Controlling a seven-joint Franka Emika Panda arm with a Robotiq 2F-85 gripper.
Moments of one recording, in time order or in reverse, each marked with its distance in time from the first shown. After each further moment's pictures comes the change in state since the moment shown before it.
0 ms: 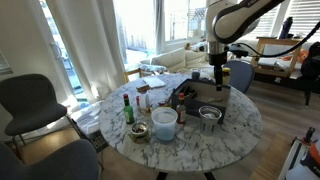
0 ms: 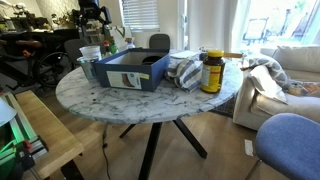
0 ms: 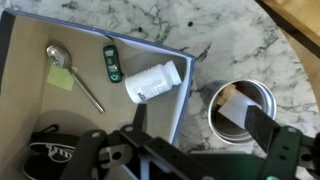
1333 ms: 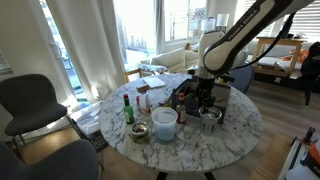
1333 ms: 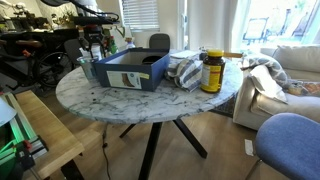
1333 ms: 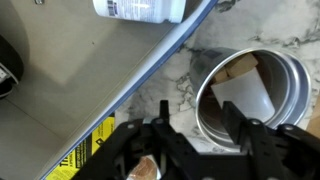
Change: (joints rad) arm 0.063 0.198 0.042 -0.119 0.197 0.424 -0.541
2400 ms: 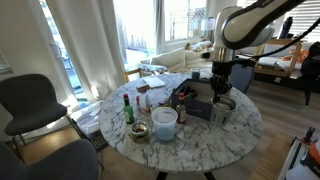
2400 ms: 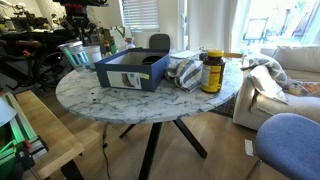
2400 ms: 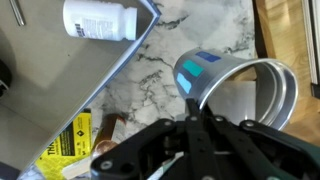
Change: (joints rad) arm -0.034 -0.326 -0.026 -0.076 0.044 -0.293 -0.055
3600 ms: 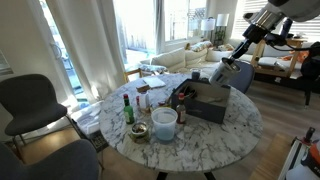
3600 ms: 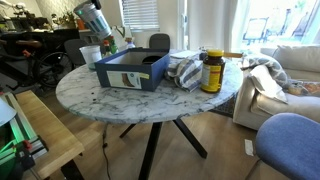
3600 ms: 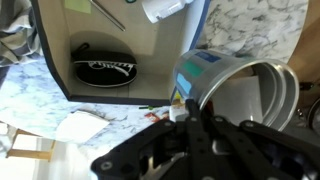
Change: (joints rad) arm -0.110 -0.248 -0.358 0.060 0.210 0.037 0.073
